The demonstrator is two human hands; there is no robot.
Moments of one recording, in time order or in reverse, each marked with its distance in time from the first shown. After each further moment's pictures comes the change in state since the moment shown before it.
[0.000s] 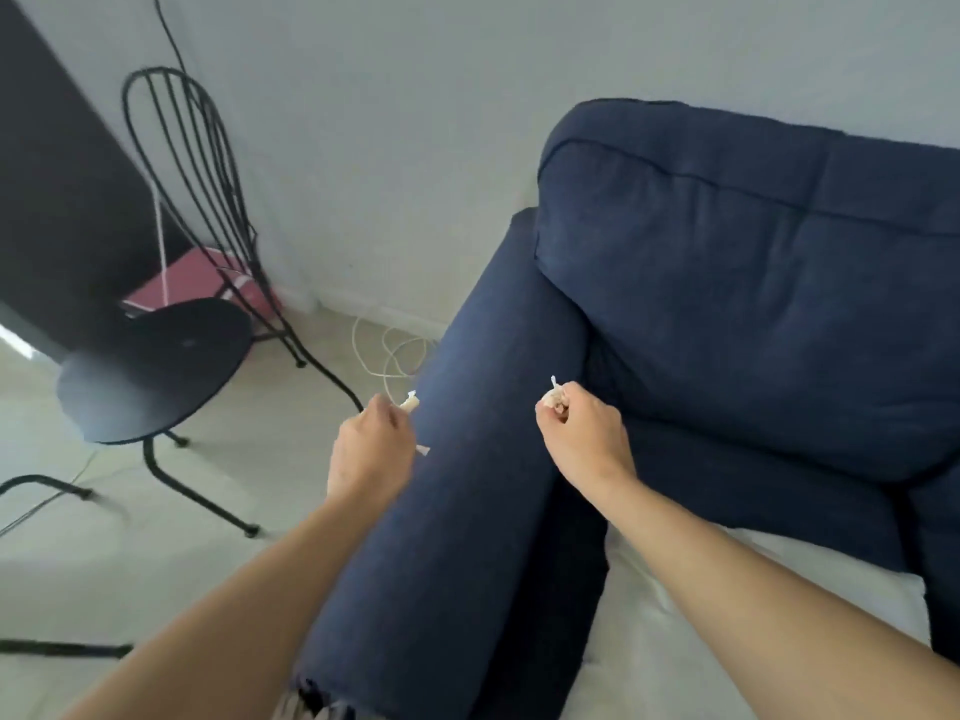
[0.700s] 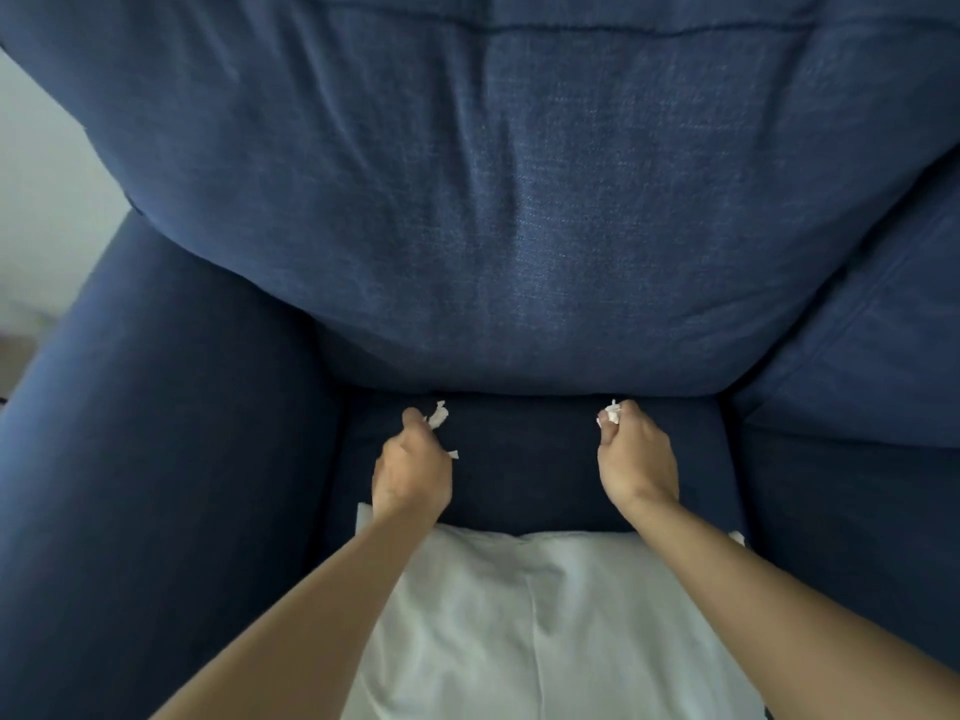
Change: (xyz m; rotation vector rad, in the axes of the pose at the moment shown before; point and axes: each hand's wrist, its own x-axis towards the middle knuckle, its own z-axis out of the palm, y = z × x) left_hand -0.027 0.221 0.341 0.118 -0.422 0.130; right_hand 0.116 0.375 -0.090 -0.104 0.198 0.508
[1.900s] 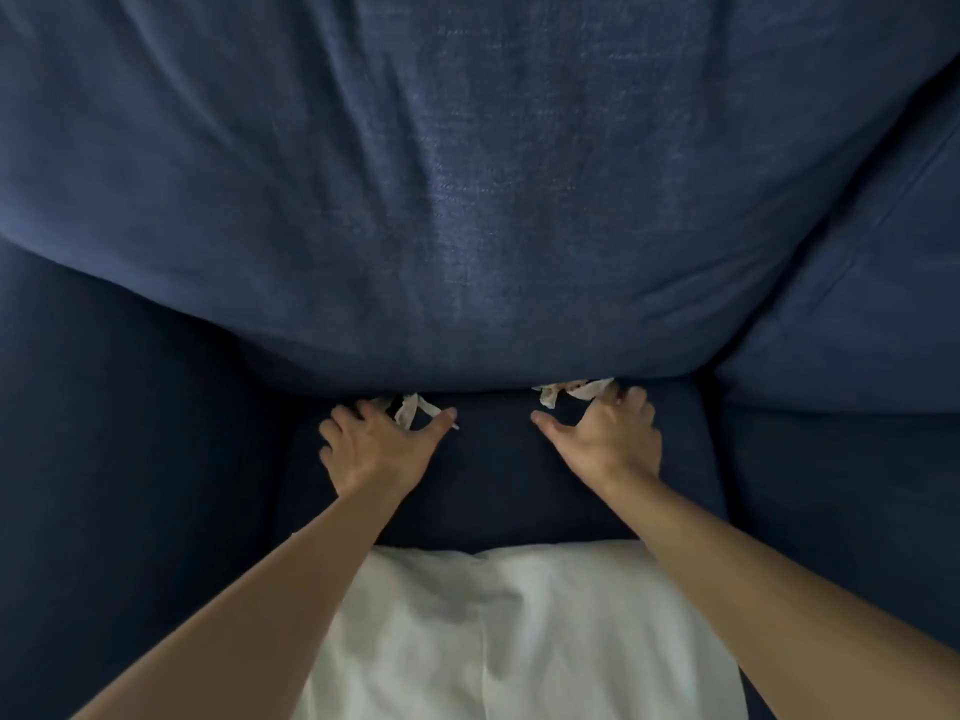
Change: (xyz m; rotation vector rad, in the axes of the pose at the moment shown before) left_hand 0.046 0.016 0.044 0.329 0.053 -0.135; right_hand 0.034 0.016 0.006 -0.212 -0.036 0.085
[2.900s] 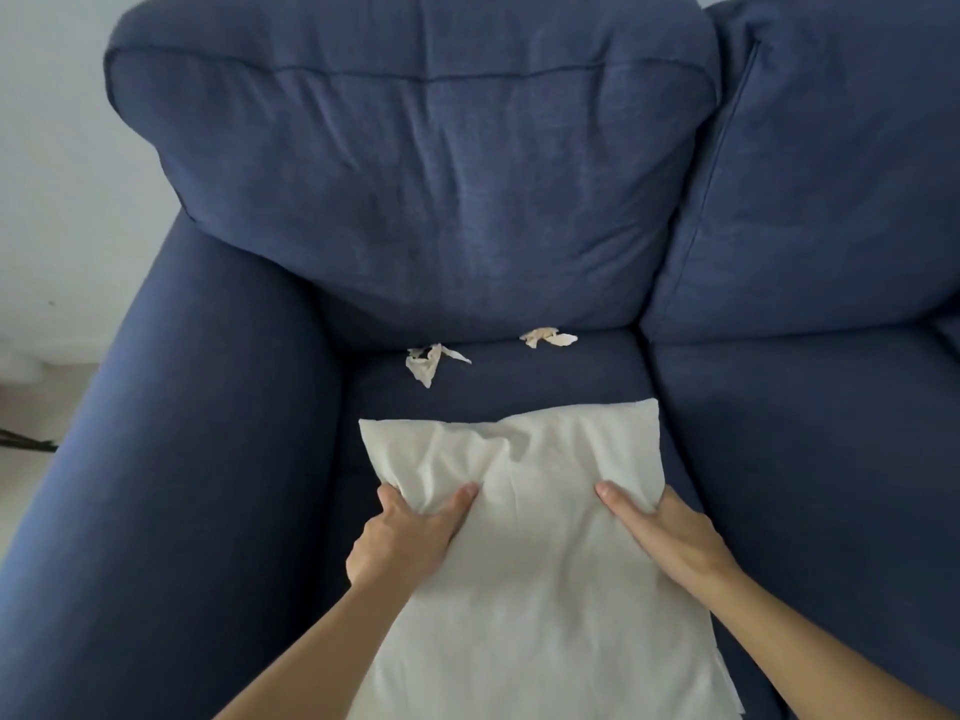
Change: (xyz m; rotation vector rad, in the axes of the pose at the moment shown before) left_hand -0.229 -0.135 -0.053 -0.122 -0.342 -0.035; right_hand -0.258 0.137 -0.060 0.436 -0.339 0.220
